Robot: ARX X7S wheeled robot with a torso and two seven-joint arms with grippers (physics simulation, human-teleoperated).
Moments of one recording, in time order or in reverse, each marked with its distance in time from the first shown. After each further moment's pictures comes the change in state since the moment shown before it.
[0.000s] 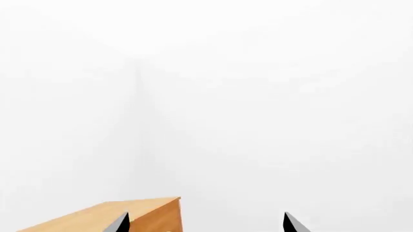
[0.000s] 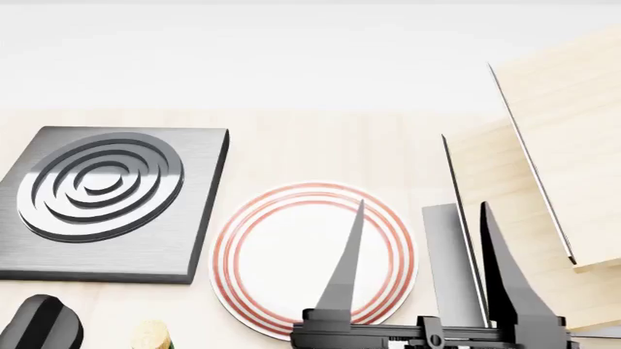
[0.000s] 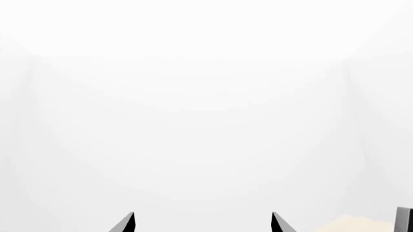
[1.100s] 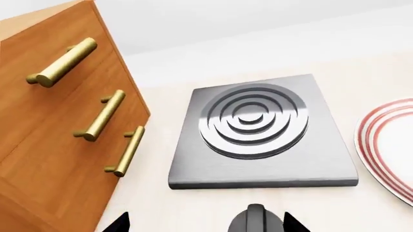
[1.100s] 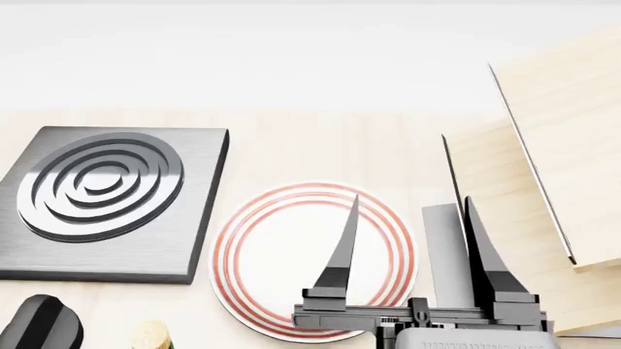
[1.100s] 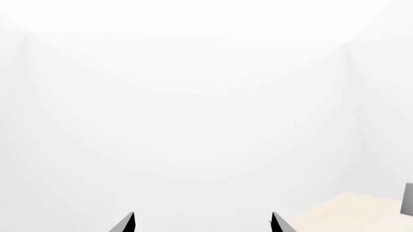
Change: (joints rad) left arm -0.234 -0.328 0.025 -0.362 -1.463 -0.531 -0.813; right arm 0.076 -0.017 -0.028 0.146 0.016 0.007 0.005
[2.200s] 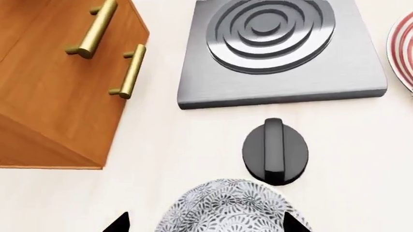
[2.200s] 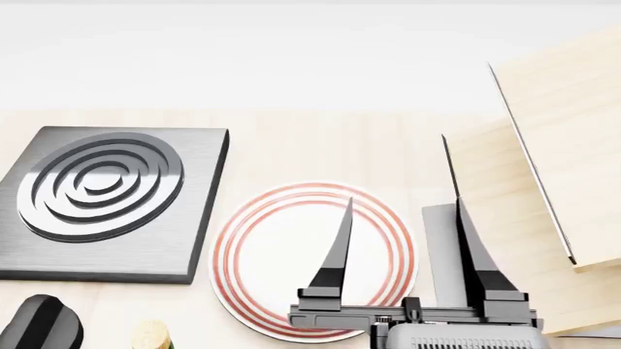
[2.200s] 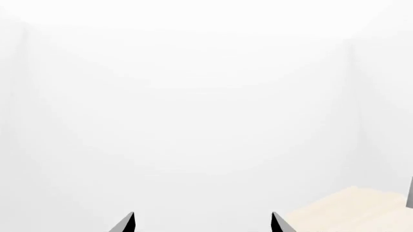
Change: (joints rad) left arm 0.059 -0.248 0.166 -0.131 -0.299 0.101 -0.114; right arm 0.017 0.002 -0.027 0.038 0.002 -0.005 0.015
